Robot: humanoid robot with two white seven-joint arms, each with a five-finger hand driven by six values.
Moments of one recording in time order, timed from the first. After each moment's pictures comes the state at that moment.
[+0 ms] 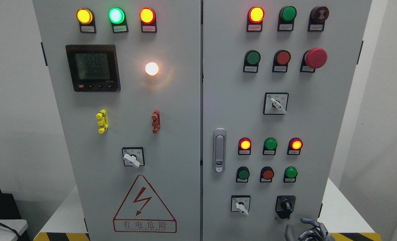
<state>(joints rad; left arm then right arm) 0.00 -0.09 0.08 0.06 0.00 -0.16 0.05 -0.14 0.09 0.00 -1.61 0.21 0.05 -0.41</state>
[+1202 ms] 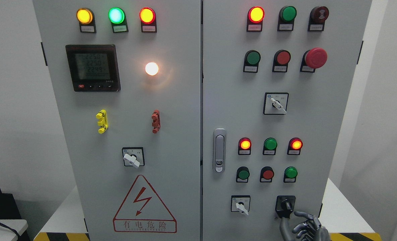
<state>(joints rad) 0.00 -0.09 0.08 0.06 0.00 -0.16 0.05 -0.18 0.10 0.03 -1.58 0.21 0.05 -0.41</state>
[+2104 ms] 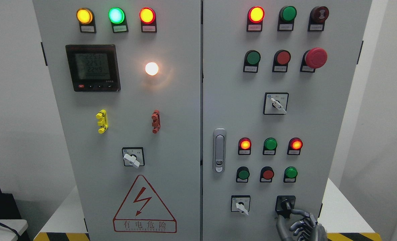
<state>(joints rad) 0.00 -0.09 0.08 0.06 0.00 -0.16 0.05 -0.20 0.11 0.04 -1.58 0.23 0.07 -0.42</state>
